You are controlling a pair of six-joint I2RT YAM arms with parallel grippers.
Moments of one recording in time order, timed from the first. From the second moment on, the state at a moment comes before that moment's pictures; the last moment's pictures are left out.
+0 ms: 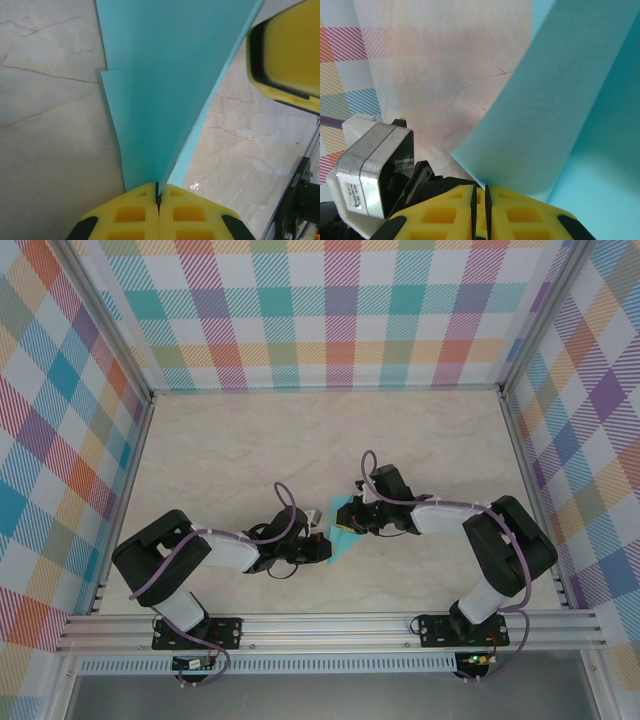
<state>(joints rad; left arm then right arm) -0.83 1.62 0.51 0.36 0.33 -0.90 0.58 1.61 0.71 0.06 -0.65 0.92</state>
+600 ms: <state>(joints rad) -0.80 1.65 0.54 0.33 0.41 -0.91 0.58 1.65 0.73 0.02 -0.58 0.93</state>
